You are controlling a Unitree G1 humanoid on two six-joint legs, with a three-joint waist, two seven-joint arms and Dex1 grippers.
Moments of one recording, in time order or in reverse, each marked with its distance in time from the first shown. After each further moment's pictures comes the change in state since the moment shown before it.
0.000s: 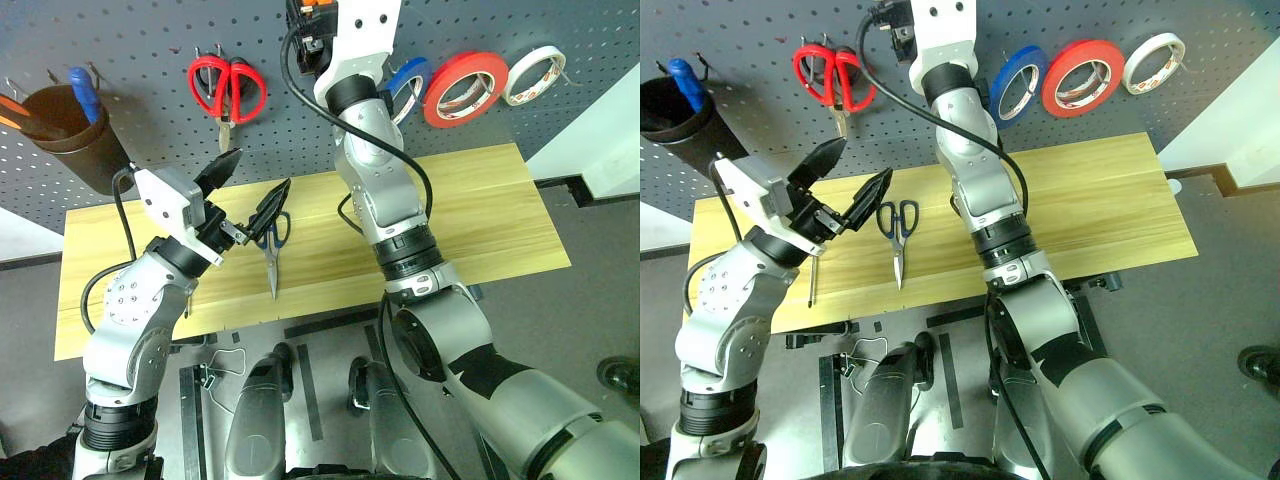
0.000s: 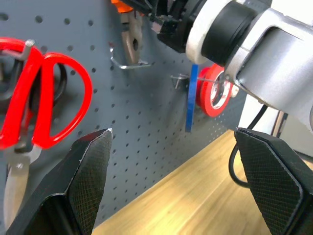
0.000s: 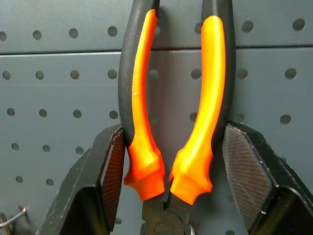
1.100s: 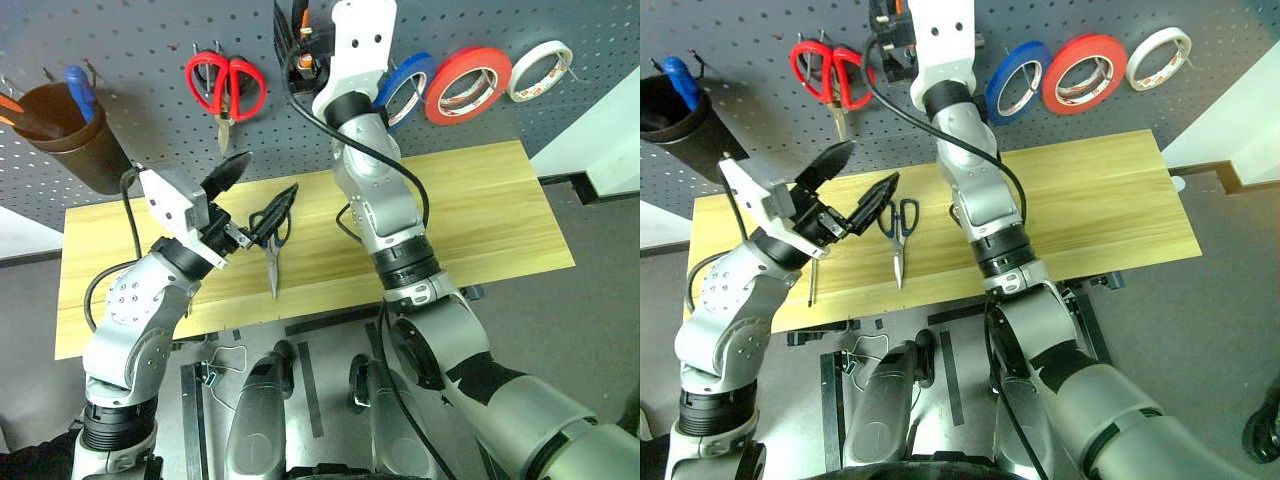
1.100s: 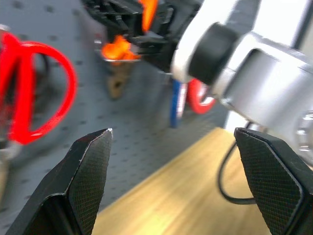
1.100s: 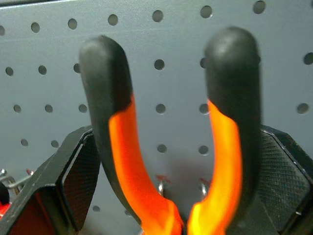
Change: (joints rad) left arm -0.019 0.003 -0.036 0.010 -0.047 0.013 -0.084; right arm 0.089 -0.009 0.012 -0.091 0.009 0.072 0.040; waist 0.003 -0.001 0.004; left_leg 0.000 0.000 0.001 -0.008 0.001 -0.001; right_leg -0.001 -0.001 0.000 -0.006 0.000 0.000
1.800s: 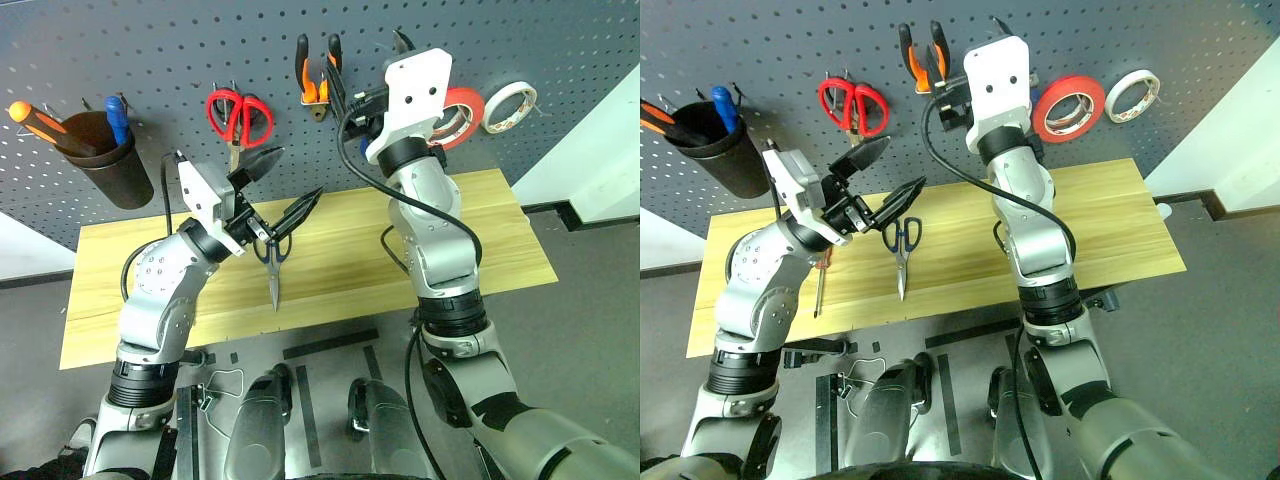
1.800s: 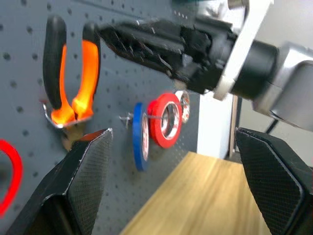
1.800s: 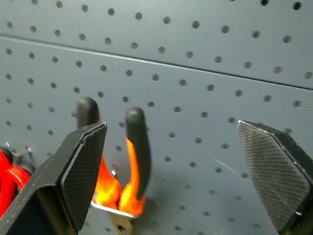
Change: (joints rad) left arm -0.146 -0.041 -0.057 0.273 0.081 -0.197 -0.172; right arm 0.303 -0.156 0.035 -0.474 -0.067 0.275 0.082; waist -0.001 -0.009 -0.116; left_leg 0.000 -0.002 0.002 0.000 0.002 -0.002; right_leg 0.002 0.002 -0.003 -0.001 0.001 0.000
